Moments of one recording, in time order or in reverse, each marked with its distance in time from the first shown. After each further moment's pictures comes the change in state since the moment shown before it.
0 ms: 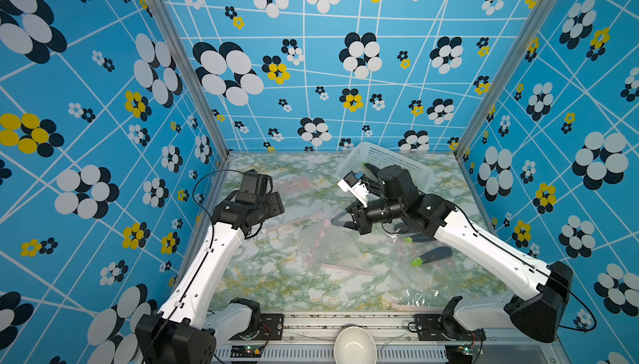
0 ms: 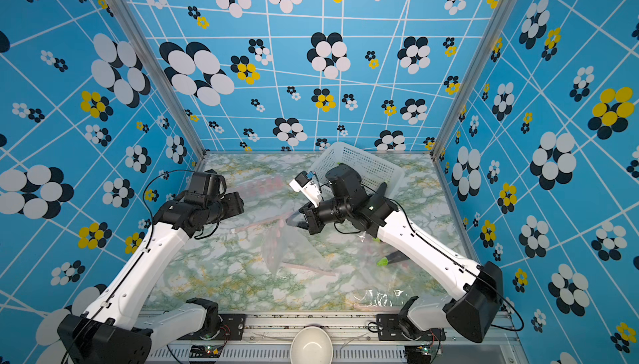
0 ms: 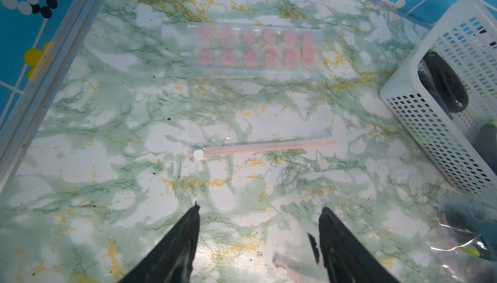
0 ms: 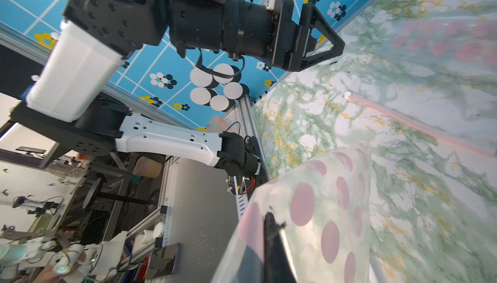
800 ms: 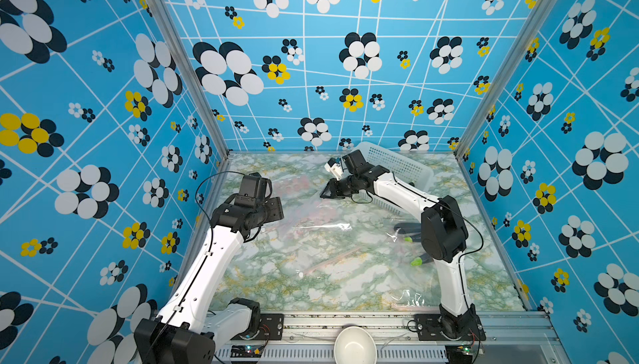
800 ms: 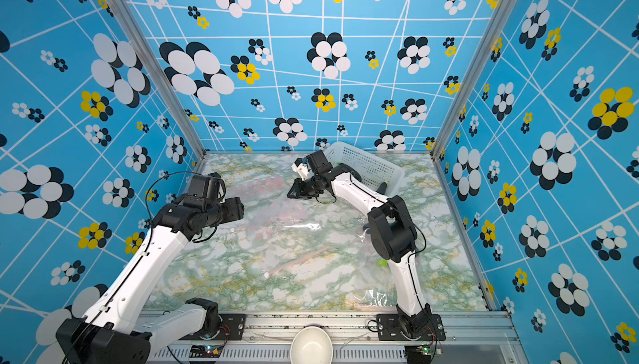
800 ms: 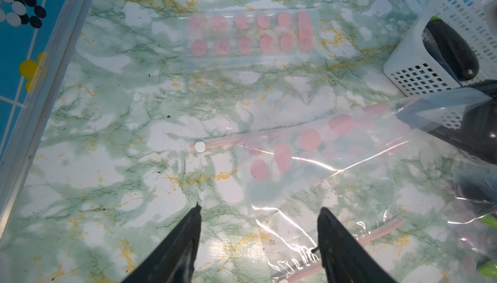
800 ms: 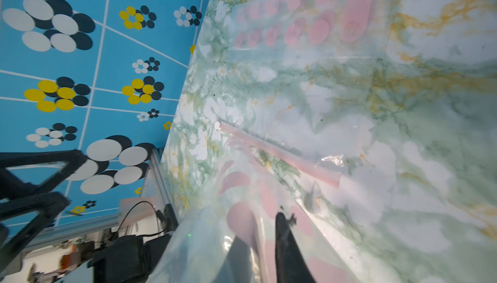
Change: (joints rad) left arm 0.000 -0.027 -0.040 0.006 0.050 0.141; right arm -0.172 0.785 0.494 -0.035 0.161 0.113
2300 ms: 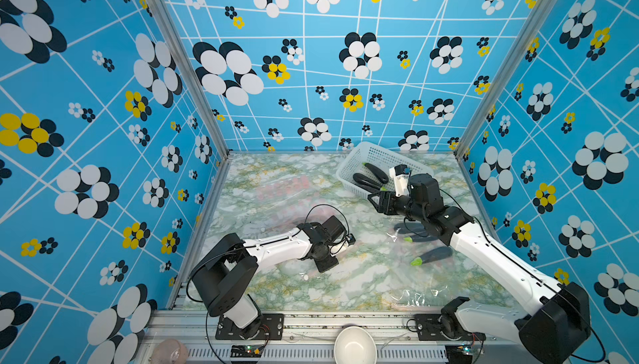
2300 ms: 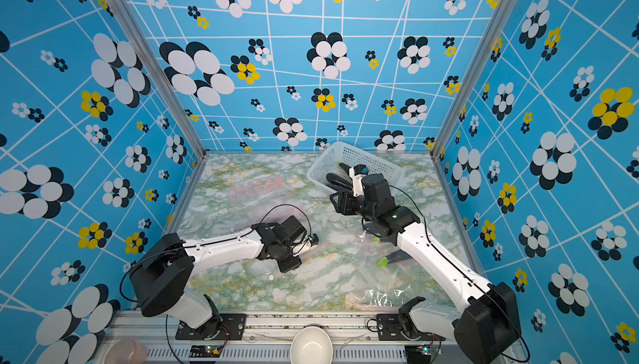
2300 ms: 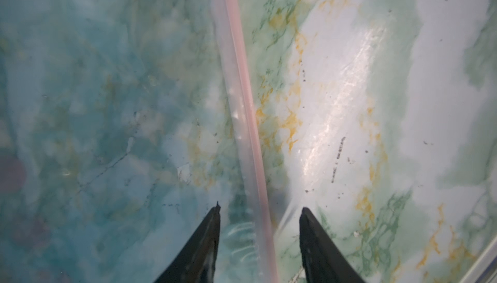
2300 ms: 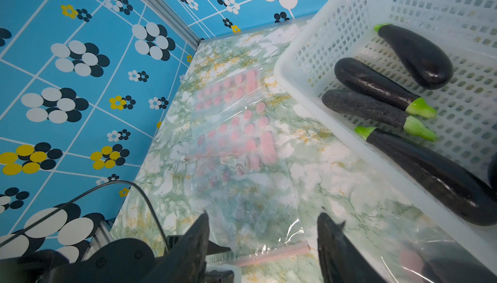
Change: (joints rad) left arm -0.623 0.484 -0.207 0.275 0.132 0.632; right arm -0.098 -0.937 -0.848 0.221 0.404 0.068
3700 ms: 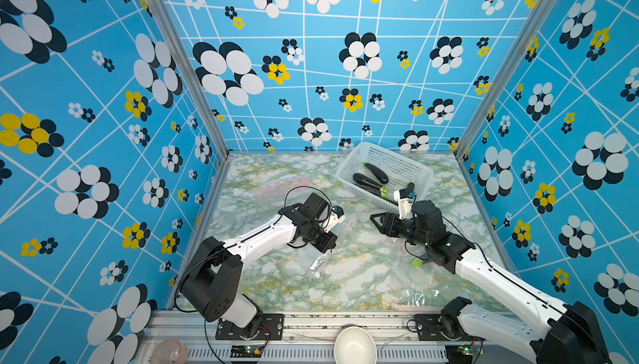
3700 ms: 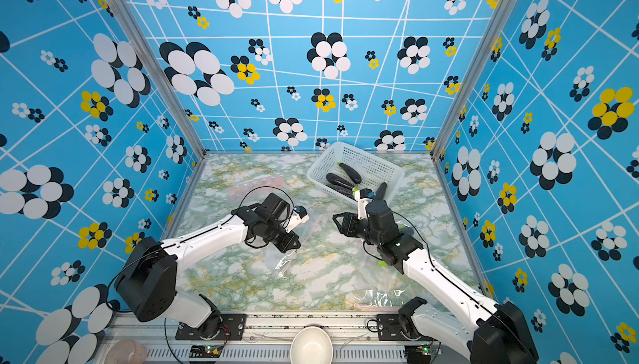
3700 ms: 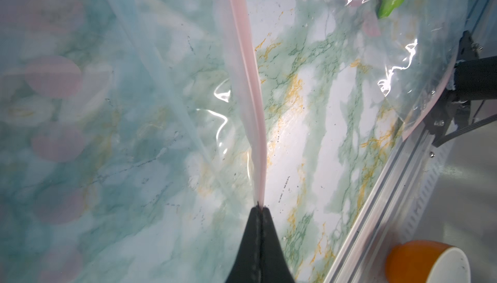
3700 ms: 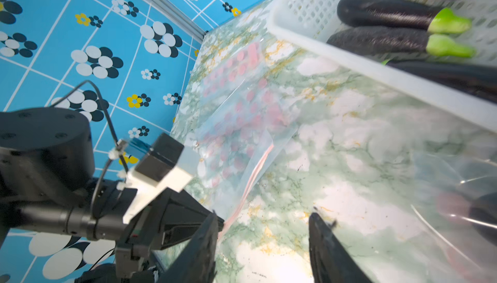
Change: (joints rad) left arm 0.215 -0.109 0.068 0.002 0.389 -0.281; right arm 0.074 -0.172 -0.352 0.241 -0.016 0.208
